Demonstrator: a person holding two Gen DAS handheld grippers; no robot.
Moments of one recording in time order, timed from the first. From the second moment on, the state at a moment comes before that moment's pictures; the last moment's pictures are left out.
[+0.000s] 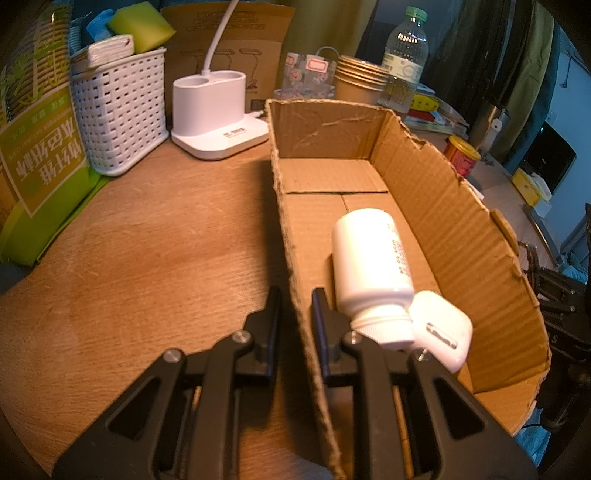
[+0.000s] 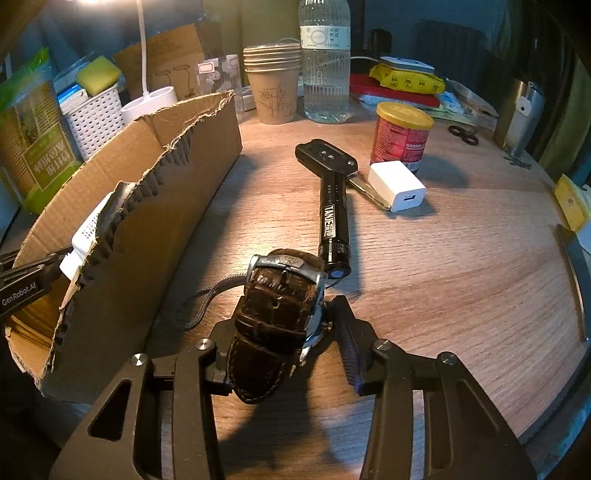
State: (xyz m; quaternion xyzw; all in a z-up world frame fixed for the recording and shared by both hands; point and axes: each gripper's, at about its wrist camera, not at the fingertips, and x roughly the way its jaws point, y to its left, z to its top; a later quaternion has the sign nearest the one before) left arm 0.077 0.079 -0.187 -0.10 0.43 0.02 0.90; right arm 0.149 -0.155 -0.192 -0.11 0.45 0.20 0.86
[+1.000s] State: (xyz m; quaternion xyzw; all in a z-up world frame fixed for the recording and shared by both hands) left arm 0.077 0.079 -0.188 -0.10 0.43 0.02 0.90; right arm 0.143 -0.169 -0.129 -0.09 0.40 0.19 0.89
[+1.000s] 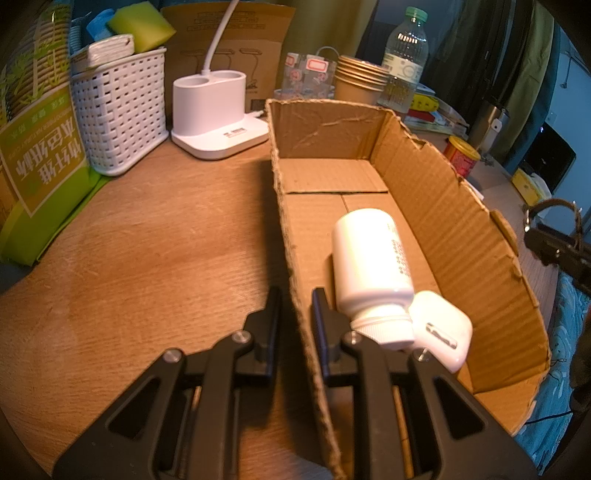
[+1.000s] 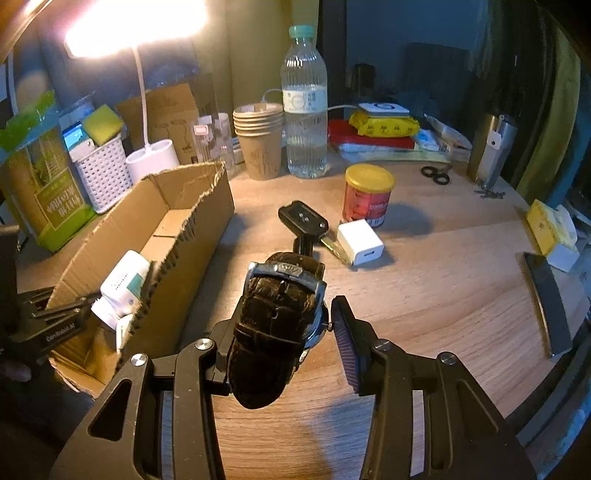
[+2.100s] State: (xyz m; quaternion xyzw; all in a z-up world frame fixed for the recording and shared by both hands) left arm 0.077 0.078 -0.188 -0.10 0.43 0.02 0.90; right arm 0.130 -0.090 -0.097 -0.13 0.37 0.30 0.87
